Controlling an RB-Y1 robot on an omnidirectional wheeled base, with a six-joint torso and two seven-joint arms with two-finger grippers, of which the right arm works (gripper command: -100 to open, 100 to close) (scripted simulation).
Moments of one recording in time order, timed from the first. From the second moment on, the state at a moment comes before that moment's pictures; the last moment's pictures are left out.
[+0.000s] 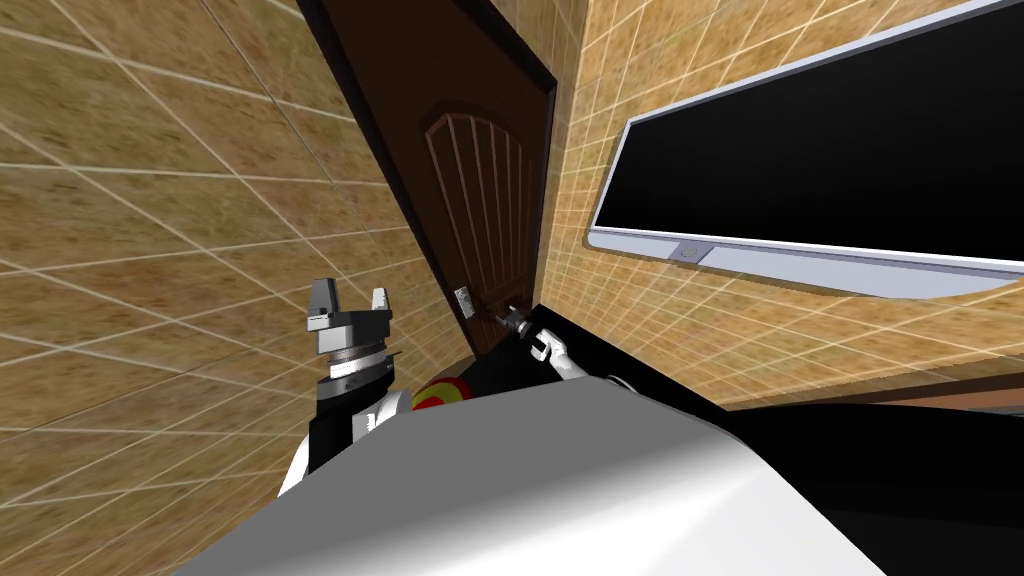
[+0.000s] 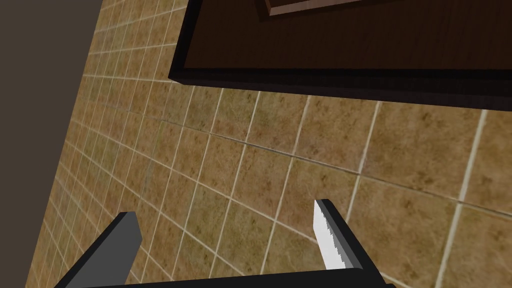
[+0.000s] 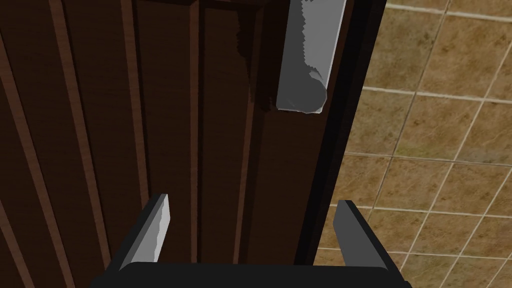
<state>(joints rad) -0.25 -0.09 0.26 -1.01 0.72 -0.49 0.80</state>
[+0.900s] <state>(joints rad) -0.26 -0.16 0.25 -1.01 0.73 -0.49 0.80</state>
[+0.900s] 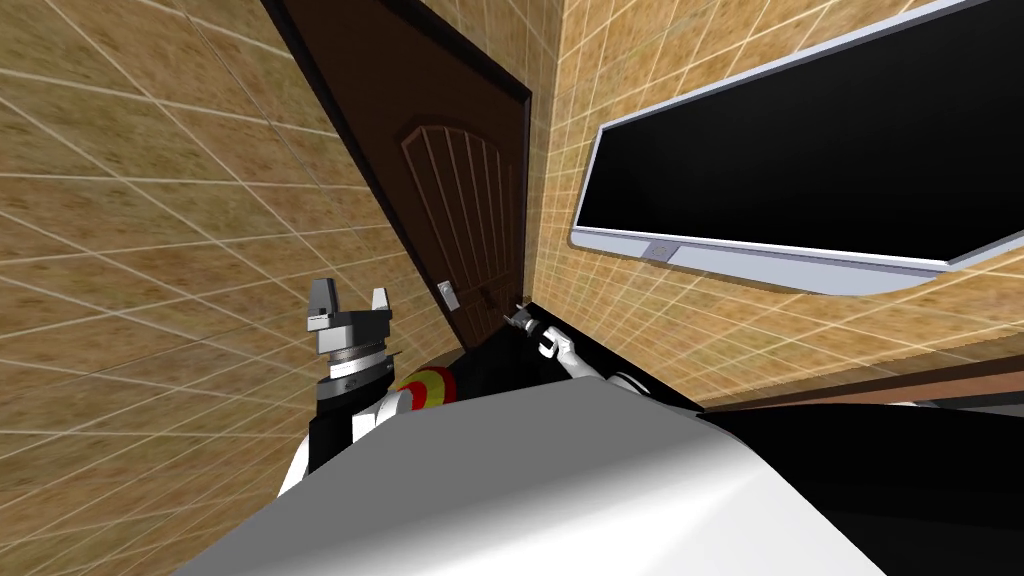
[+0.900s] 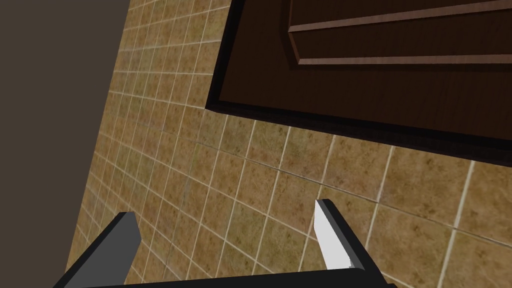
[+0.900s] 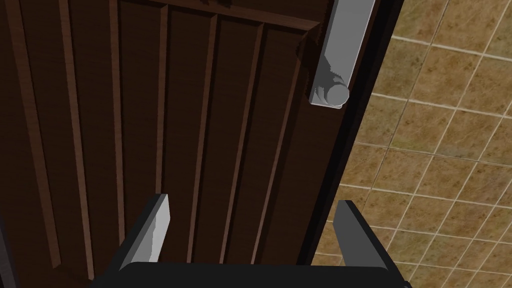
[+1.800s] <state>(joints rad) -0.29 -0.18 0.21 -0.97 0.70 -0.52 0.78</state>
